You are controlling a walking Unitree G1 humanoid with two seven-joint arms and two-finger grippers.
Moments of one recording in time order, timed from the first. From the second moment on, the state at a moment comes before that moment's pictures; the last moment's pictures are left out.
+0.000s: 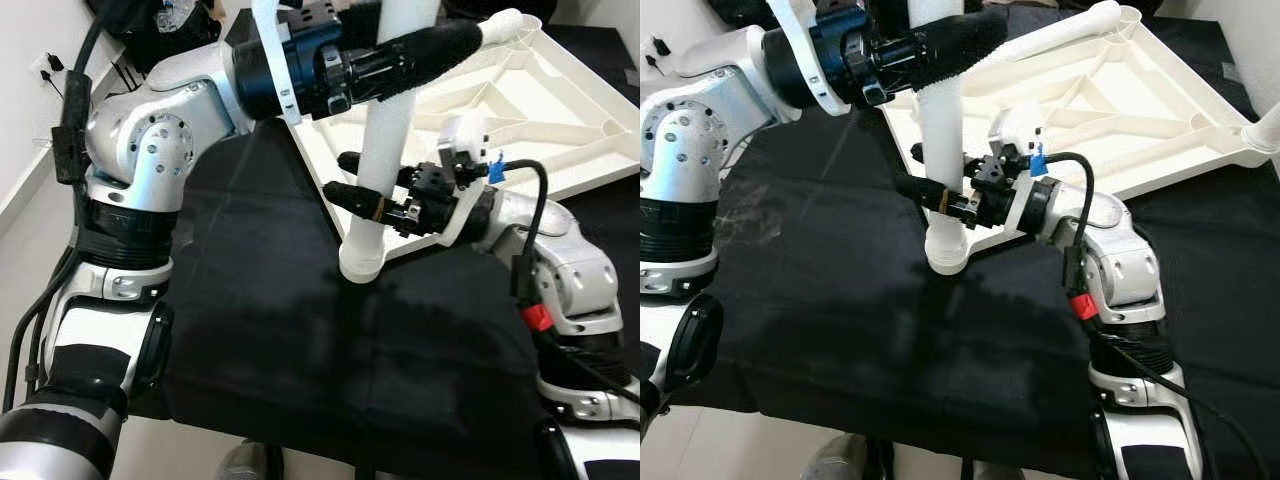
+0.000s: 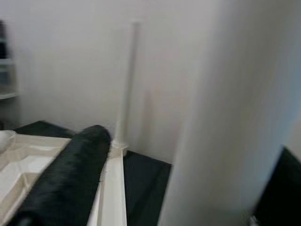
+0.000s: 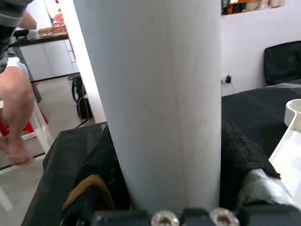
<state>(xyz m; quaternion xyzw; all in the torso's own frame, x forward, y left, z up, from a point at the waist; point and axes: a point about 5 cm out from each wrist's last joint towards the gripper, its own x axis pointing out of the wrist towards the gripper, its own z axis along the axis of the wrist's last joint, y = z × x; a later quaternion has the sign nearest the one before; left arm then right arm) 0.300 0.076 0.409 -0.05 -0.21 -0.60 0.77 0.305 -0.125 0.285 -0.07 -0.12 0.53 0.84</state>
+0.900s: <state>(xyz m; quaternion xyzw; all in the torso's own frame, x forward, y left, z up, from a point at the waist) 0.236 0.166 0.265 -0.19 -0.08 -0.35 0.91 0.285 -0.099 0.244 -0.05 -0.12 0.08 0.99</state>
